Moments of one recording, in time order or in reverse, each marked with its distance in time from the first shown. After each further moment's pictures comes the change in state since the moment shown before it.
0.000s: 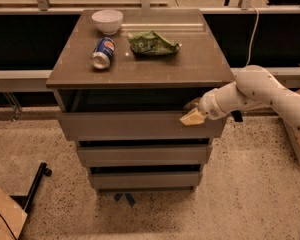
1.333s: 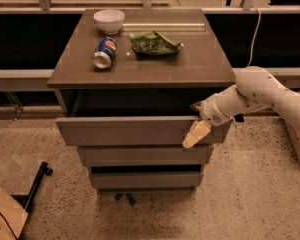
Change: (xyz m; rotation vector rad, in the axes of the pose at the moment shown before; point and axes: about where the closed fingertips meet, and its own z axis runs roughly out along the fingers) arm 0.019 0.030 -0.010 -0.060 0.085 -0.005
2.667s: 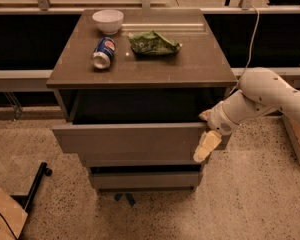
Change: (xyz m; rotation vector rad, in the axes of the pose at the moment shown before) arm 0.027 0.046 -0.018 -0.079 0.136 0.005
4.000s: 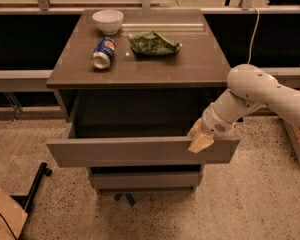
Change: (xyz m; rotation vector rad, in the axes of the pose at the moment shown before) arm -0.005 0.018 0.010 -0.092 0.093 -0.064
